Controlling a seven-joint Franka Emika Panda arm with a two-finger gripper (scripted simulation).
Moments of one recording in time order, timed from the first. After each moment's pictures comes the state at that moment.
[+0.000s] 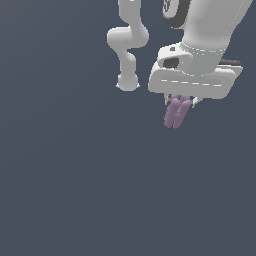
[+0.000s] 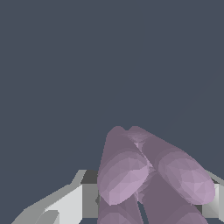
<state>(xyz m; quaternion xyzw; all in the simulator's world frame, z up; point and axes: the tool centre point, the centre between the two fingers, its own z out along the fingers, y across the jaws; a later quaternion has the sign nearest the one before) -0.001 0.155 0.346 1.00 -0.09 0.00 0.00</state>
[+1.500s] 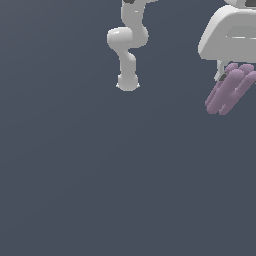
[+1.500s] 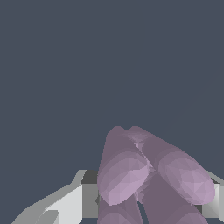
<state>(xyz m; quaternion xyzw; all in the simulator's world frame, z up) 0.038 0.239 0.450 1.00 -0.09 0.00 0.00</state>
